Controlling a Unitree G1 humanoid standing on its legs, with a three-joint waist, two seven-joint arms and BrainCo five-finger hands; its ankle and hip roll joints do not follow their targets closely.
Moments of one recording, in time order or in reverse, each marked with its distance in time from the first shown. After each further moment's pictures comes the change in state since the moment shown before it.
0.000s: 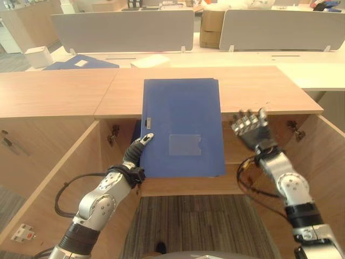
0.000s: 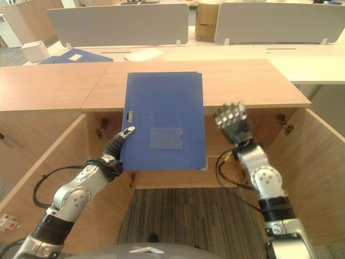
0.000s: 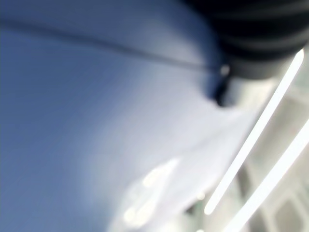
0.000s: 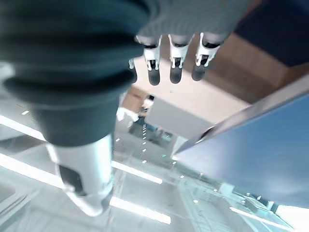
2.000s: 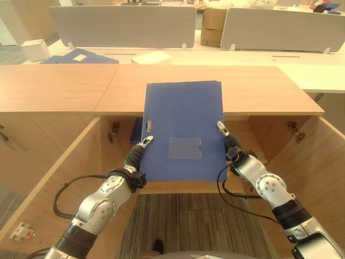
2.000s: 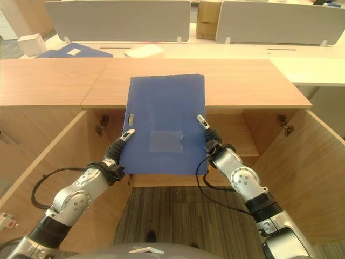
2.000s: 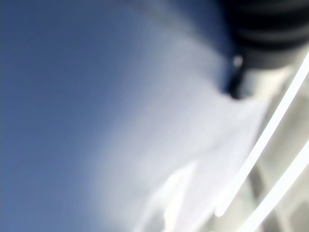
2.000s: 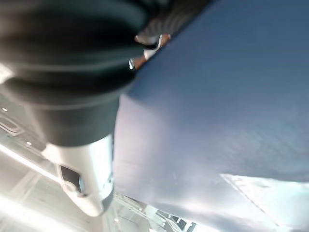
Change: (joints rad) left arm 0.026 0.074 -0.086 -0.003 -0.007 -0.044 0.028; right arm -0.091 -0.038 0.278 -0.044 -0.172 0.059 -0.115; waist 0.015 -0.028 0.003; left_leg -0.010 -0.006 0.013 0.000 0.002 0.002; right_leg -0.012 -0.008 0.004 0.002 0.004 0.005
